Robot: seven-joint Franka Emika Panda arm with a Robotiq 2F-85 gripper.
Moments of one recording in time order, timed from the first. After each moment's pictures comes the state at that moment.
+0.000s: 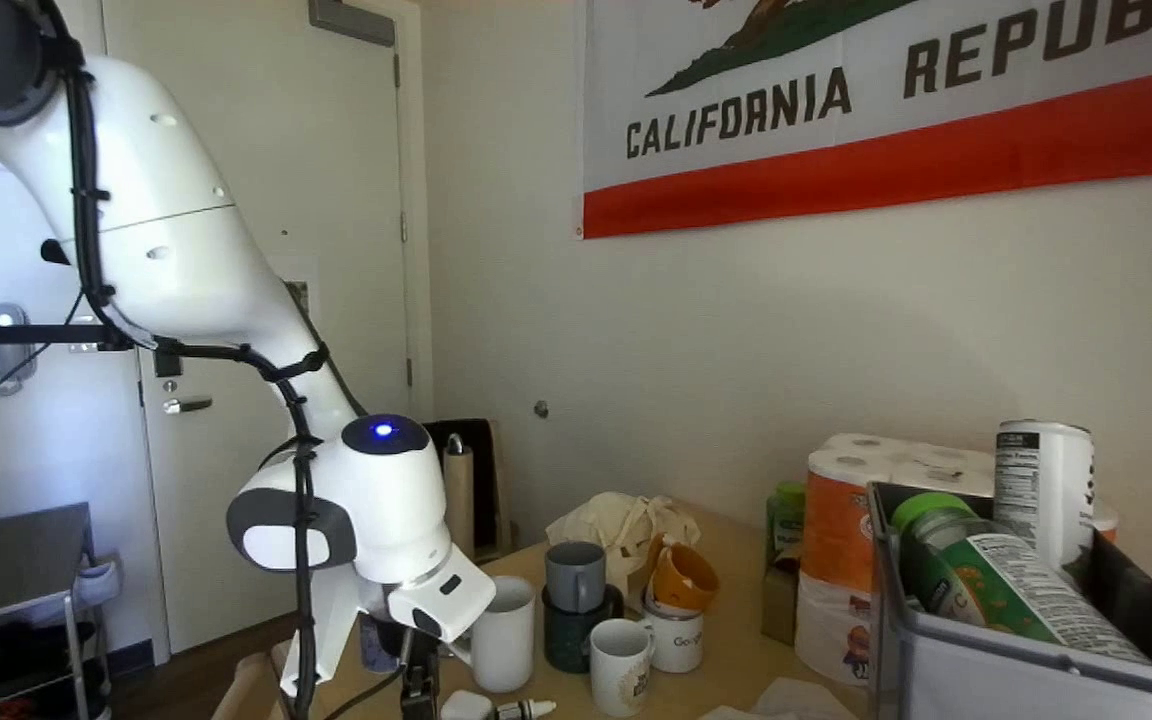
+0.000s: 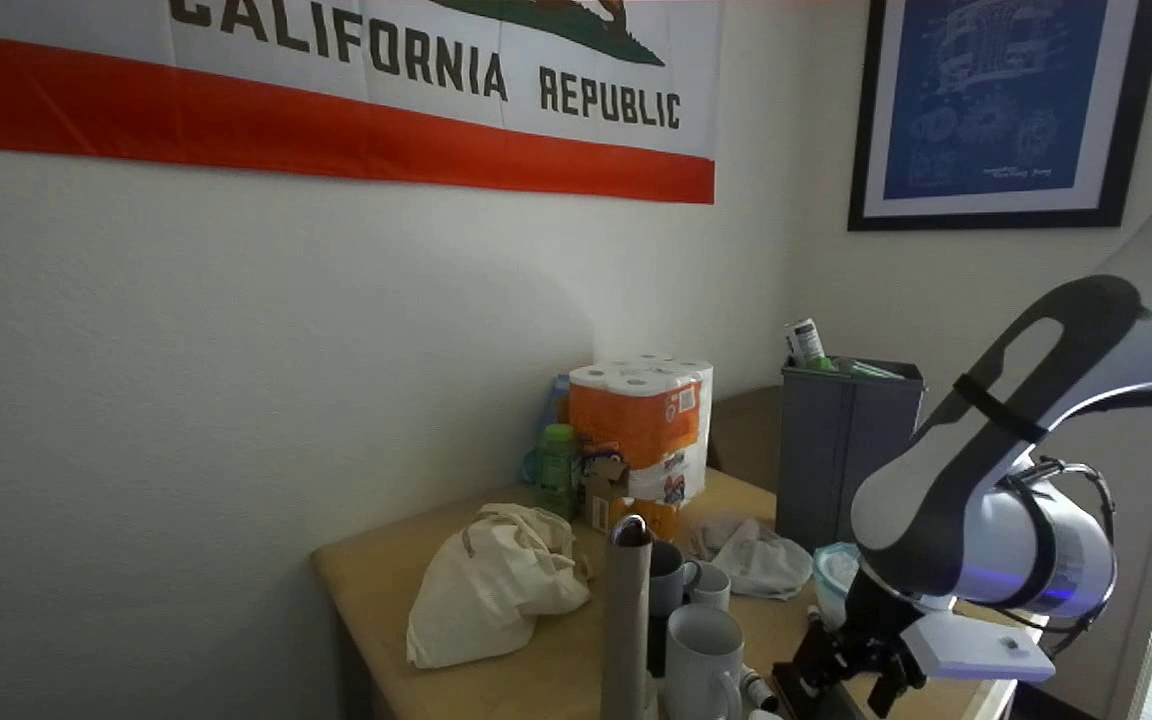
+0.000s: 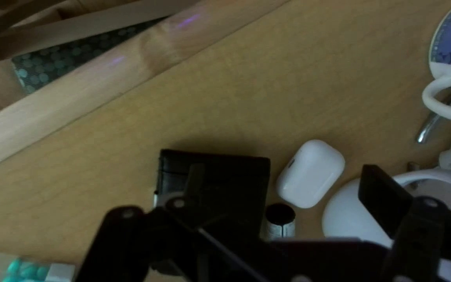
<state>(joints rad) 0.25 0.20 -0.09 -2.61 0.84 2.95 -0.22</state>
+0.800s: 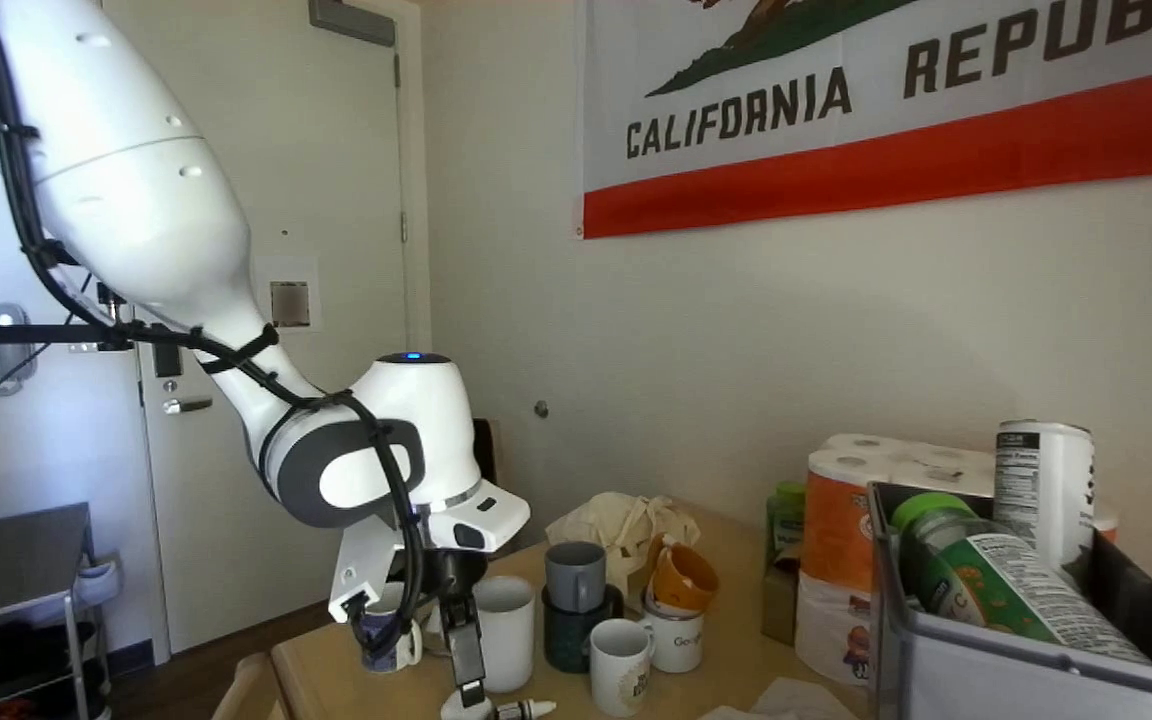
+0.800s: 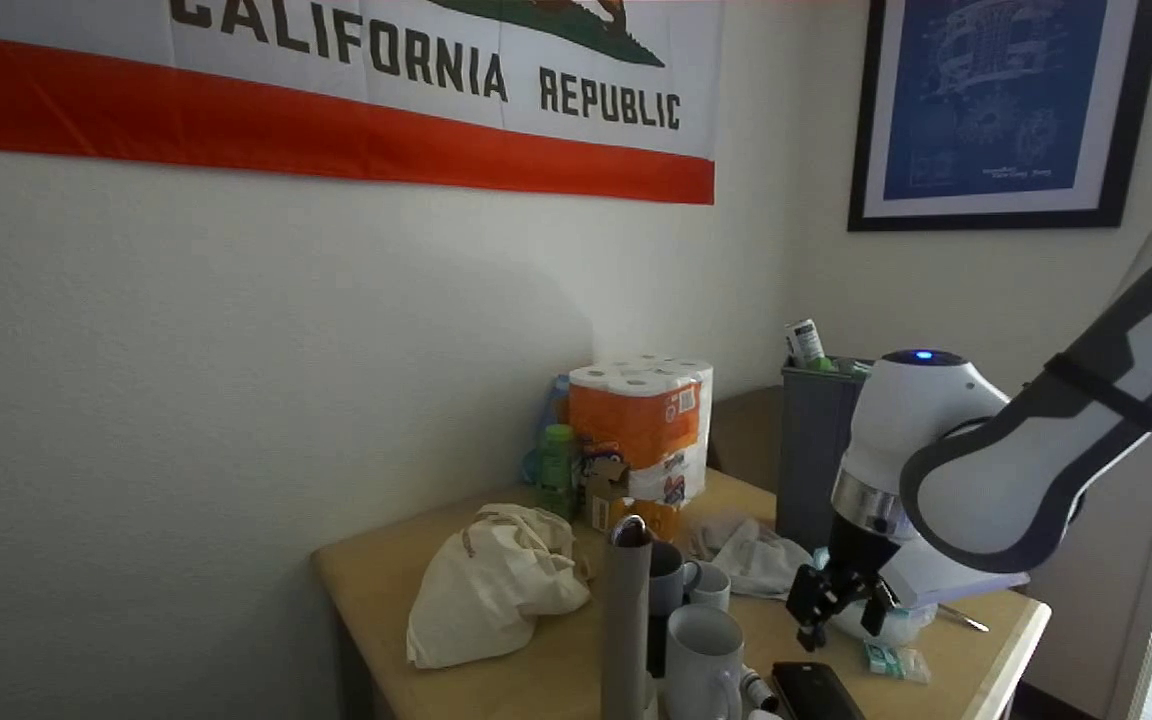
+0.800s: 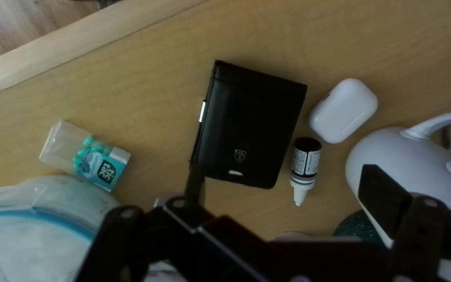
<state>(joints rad) 0.41 0.09 -0.37 -2.57 0.03 2.80 0.35</state>
